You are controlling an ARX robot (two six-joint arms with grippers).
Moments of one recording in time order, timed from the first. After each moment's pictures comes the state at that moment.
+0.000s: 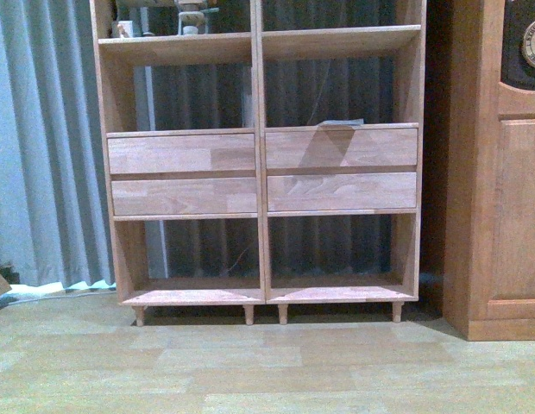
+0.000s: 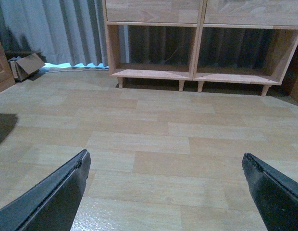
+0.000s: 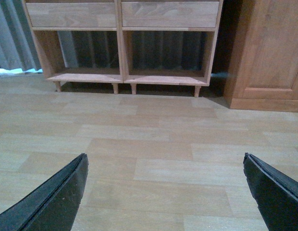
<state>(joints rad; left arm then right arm) 0.00 0.00 0.01 0.00 0.00 0.00 0.00 0.00 0.01 0.00 0.00 0.00</state>
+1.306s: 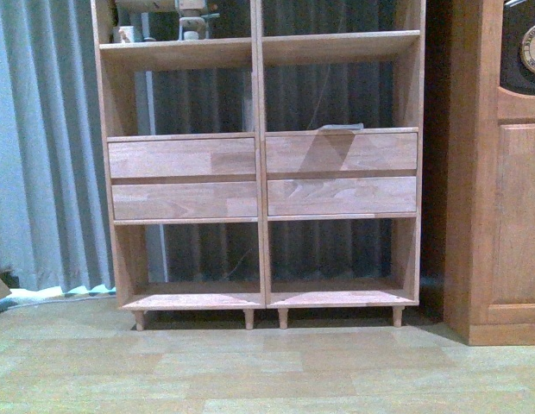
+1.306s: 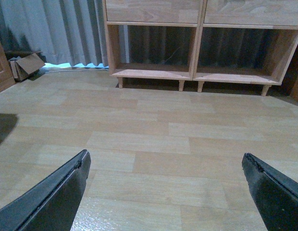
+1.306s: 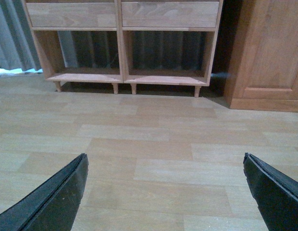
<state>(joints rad) 0.00 0.00 0.01 0.00 0.00 0.00 0.00 0.00 0.01 0.00 0.00 0.00</state>
